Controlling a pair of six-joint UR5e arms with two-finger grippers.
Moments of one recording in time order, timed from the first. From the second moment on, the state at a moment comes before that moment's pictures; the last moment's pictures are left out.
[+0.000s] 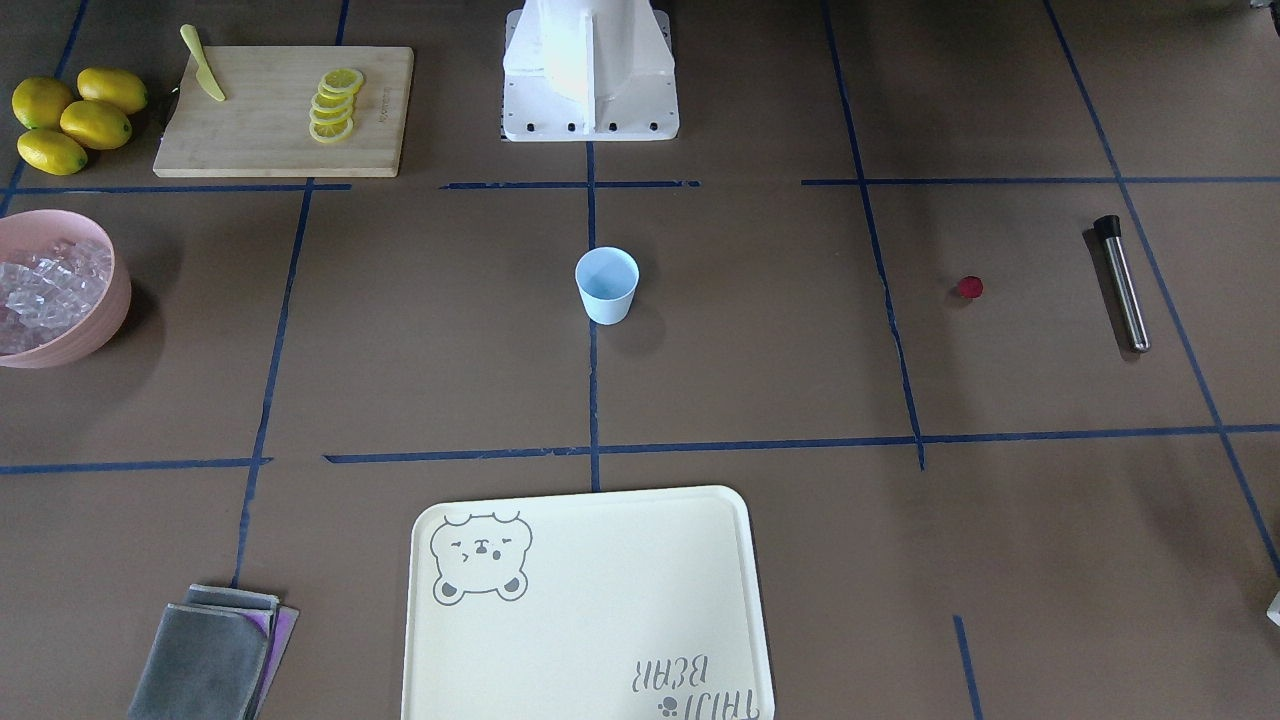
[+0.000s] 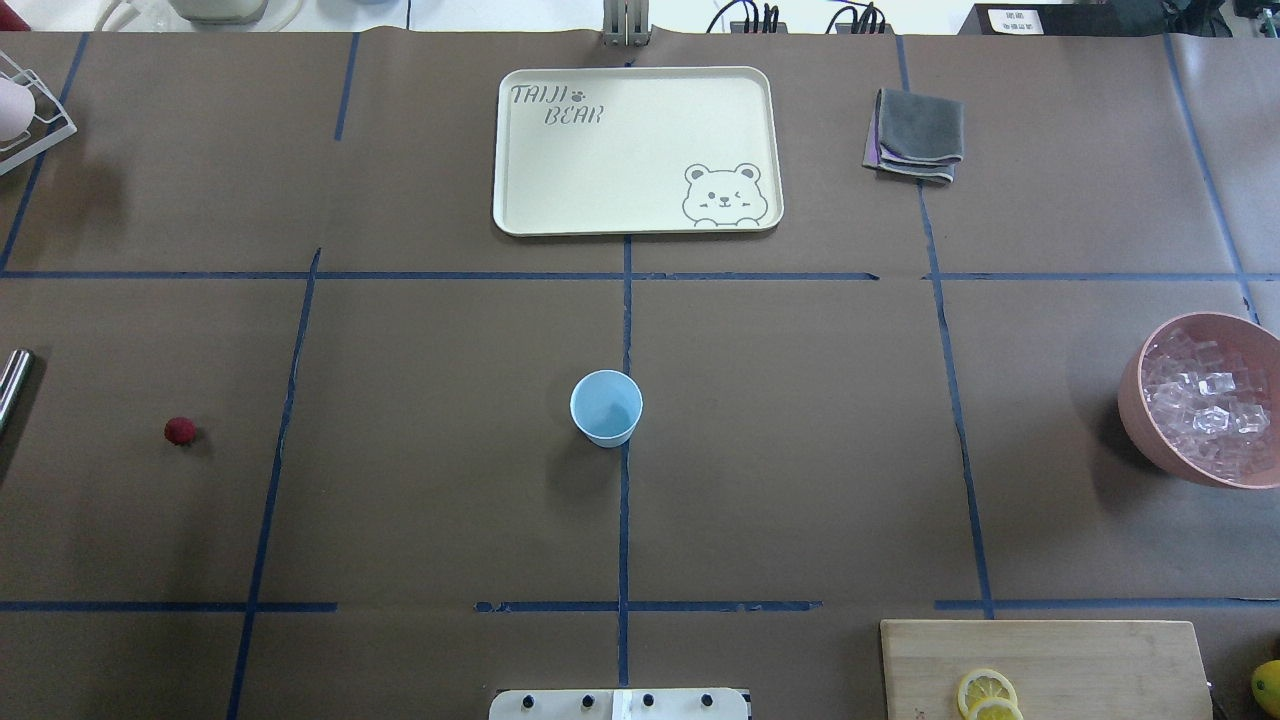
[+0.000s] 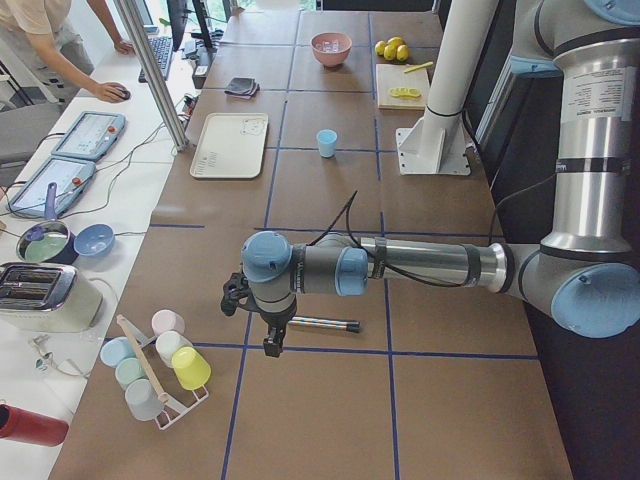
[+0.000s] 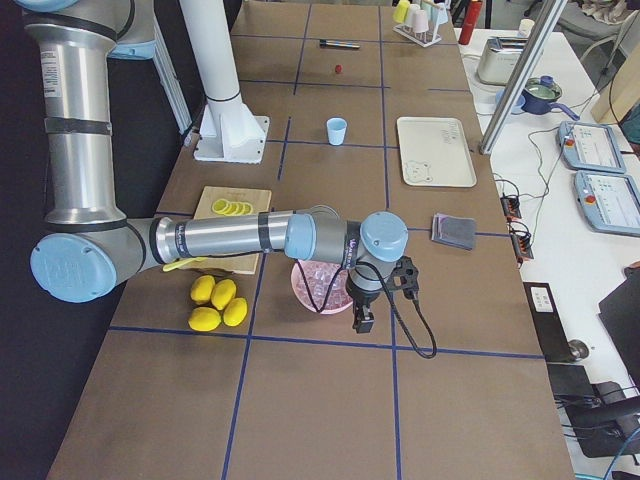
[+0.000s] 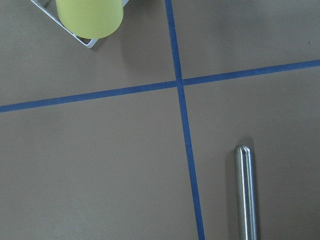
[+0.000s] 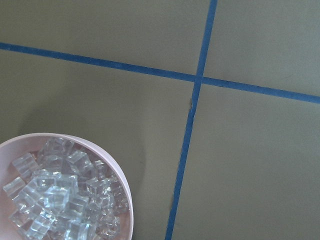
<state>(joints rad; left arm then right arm) -1.58 -1.53 -1.67 -1.53 -2.36 0.14 1.55 -1.57 1.71 -1.80 2.36 -0.21</state>
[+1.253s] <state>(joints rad) -1.58 -1.48 -1.71 -1.56 -2.37 0.12 1.55 -1.58 1.71 -1.79 2.40 -0.21</state>
